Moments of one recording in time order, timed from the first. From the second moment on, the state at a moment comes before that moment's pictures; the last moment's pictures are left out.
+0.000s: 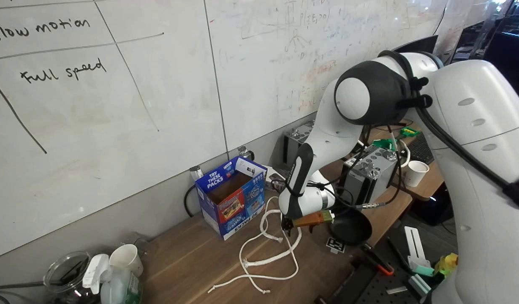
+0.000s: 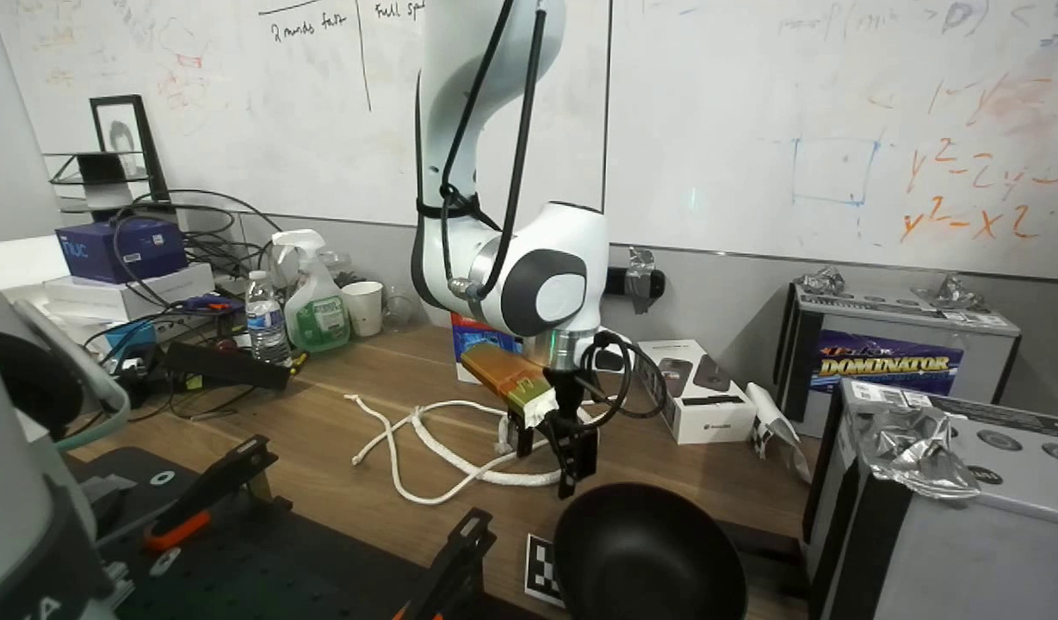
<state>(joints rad) -0.14 0.75 0.02 -2.29 0.16 2.95 0.21</state>
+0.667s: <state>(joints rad) -0.14 0.76 0.02 -2.28 0.17 2.97 0.21</state>
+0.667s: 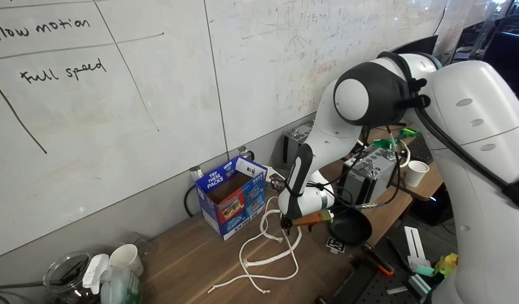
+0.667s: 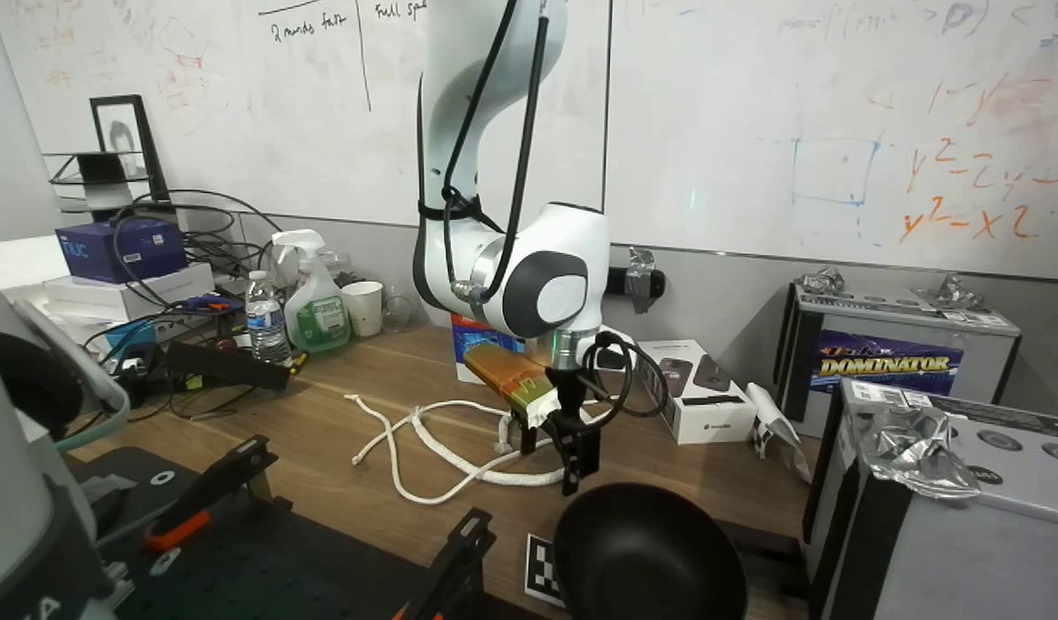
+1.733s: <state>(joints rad) -0.14 0.75 0.01 -2.29 0.17 2.97 0.21</state>
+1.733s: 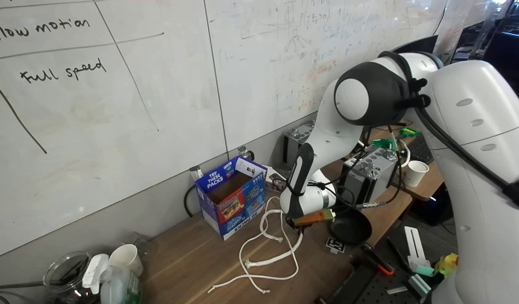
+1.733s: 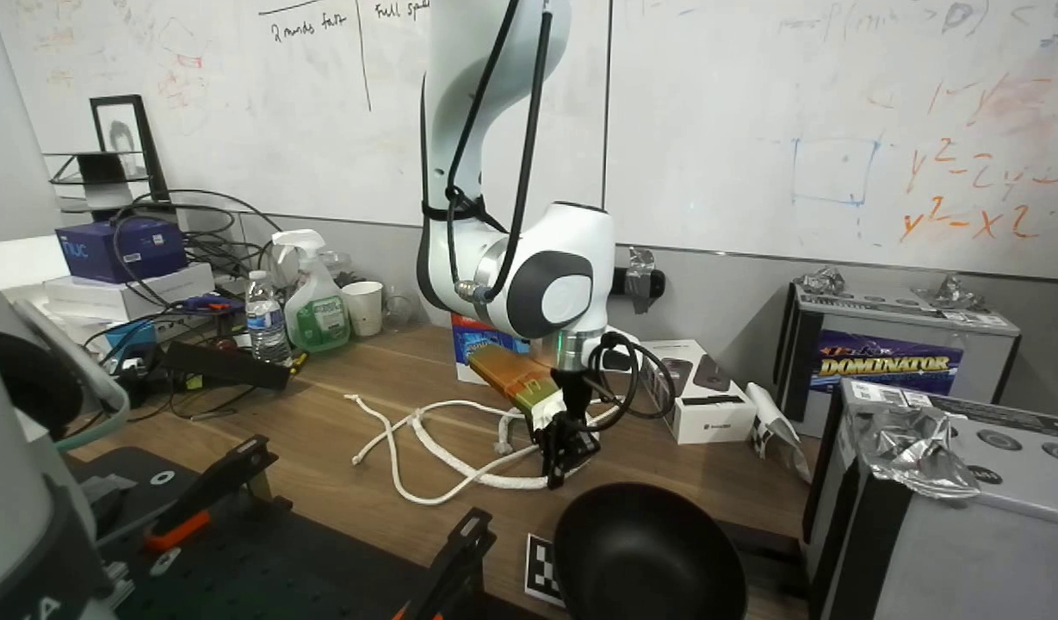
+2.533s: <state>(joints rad) 0.07 0.46 -0.15 -2.36 0.13 2.87 0.33</state>
